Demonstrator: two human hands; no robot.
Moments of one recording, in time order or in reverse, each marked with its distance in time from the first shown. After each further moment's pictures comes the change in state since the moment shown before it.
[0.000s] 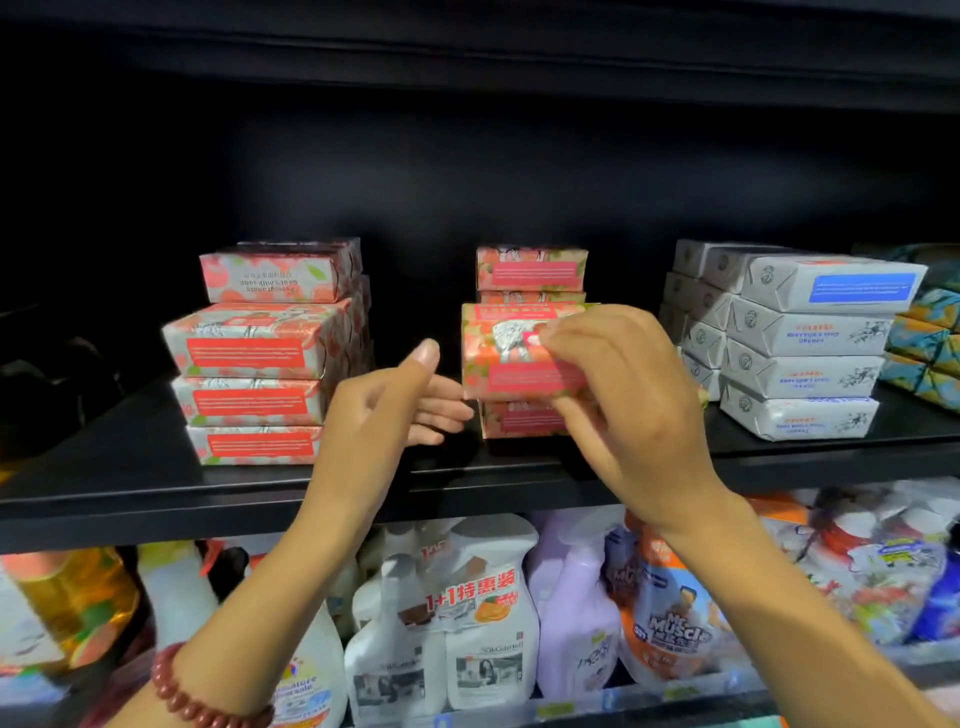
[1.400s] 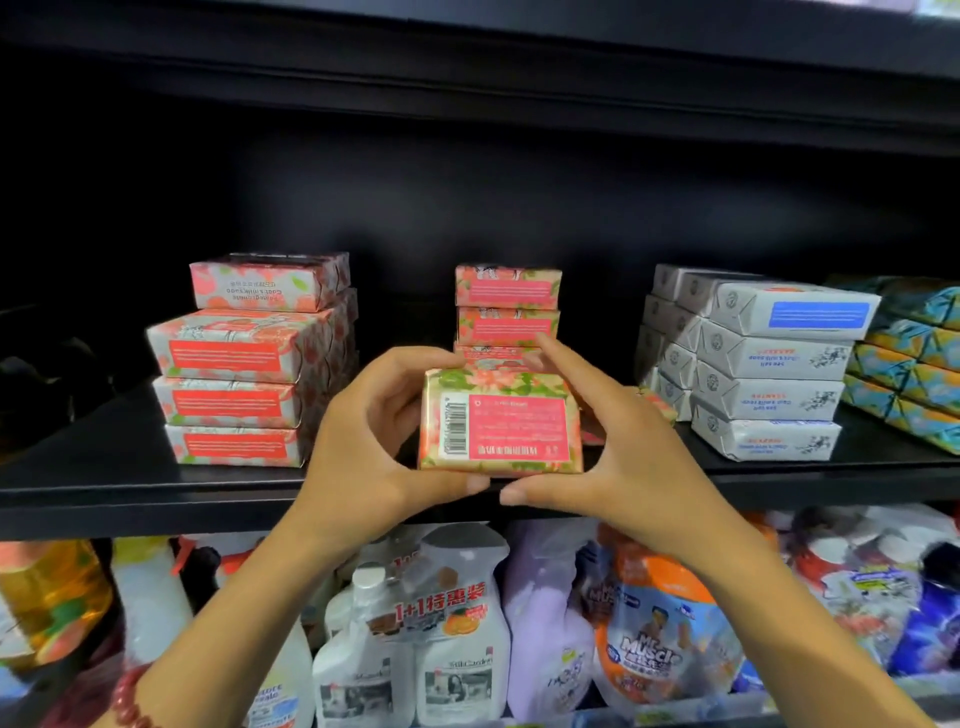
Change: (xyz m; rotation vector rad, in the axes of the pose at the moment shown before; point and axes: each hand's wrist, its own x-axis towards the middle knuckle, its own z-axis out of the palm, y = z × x) left_hand -0.015 0.003 0.012 -0.007 -0.197 0.401; right_hand -0.004 -0.002 -0.036 0.570 -0.504 0.538
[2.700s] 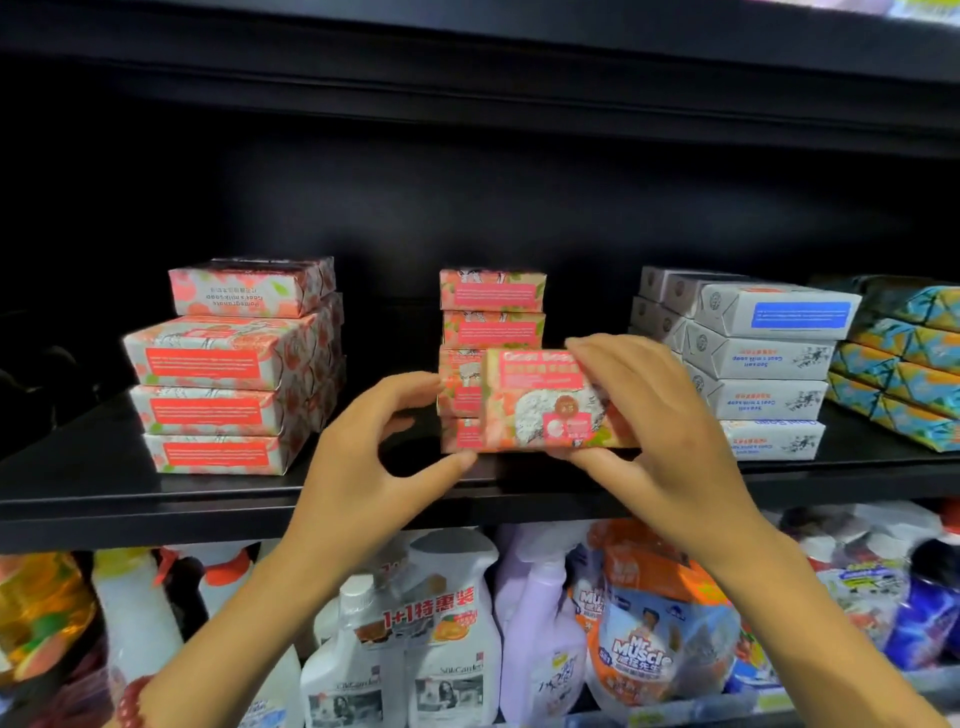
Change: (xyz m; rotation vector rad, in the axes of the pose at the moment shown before) left_hand -0.004 -0.024 0.005 0.426 0.075 -0.010; right_hand -0.007 0.034 -0.022 -0.520 0.290 -0.329
